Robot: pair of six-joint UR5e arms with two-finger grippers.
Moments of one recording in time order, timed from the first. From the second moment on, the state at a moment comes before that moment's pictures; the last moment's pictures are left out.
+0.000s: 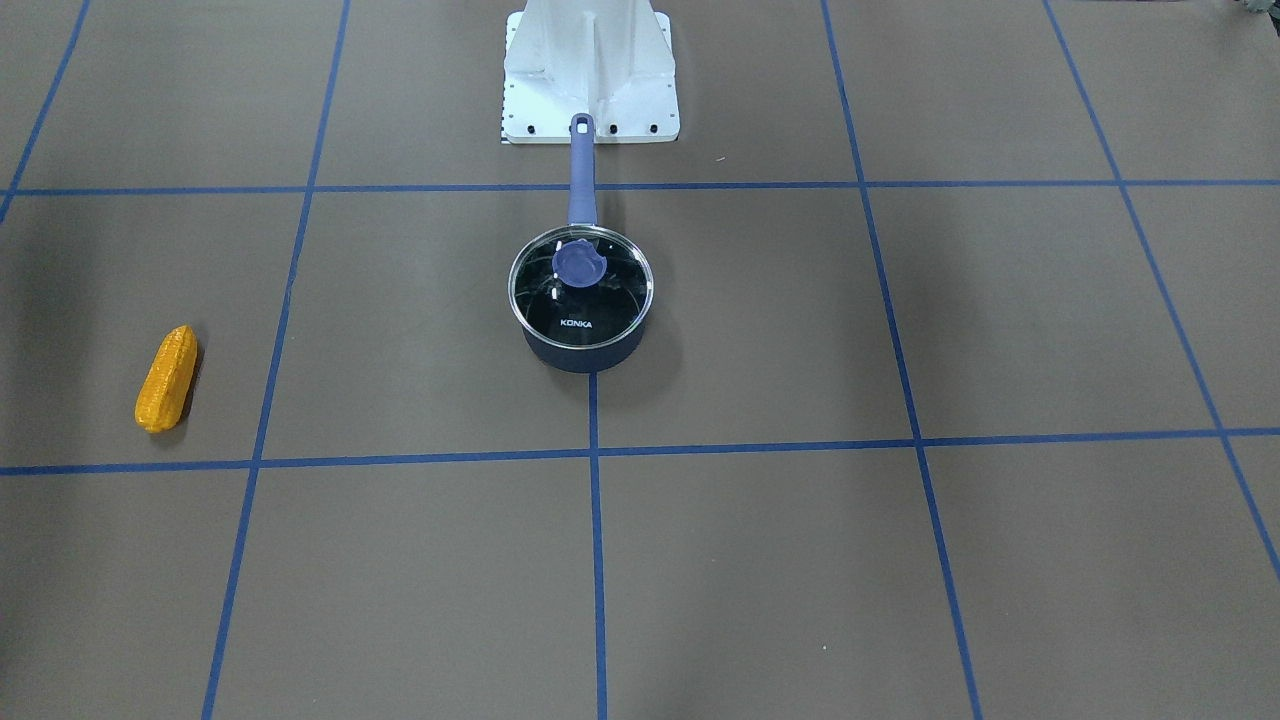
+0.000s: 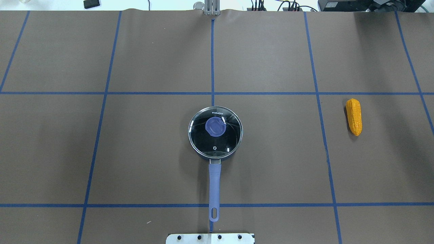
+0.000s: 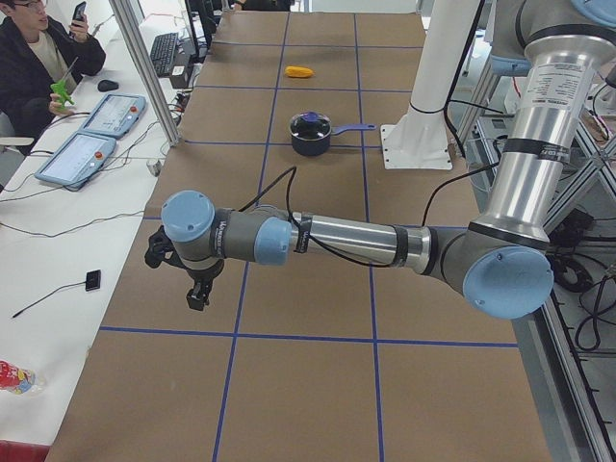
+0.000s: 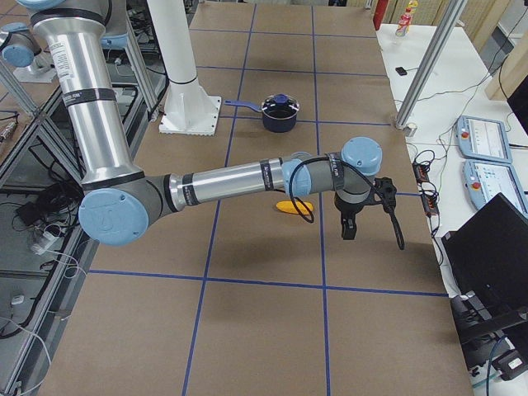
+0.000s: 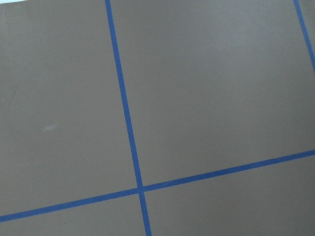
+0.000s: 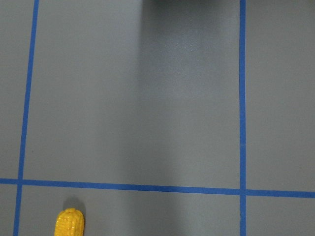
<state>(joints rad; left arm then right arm) -1.63 -1.80 -1.48 -1.60 -2.47 0.10 1.52 -1.34 1.57 -1.57 2.42 0.19</state>
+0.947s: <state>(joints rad) -1.64 -1.81 -1.50 -1.60 -2.47 0.10 1.52 -1.39 1.49 -1.29 2.40 0.22</state>
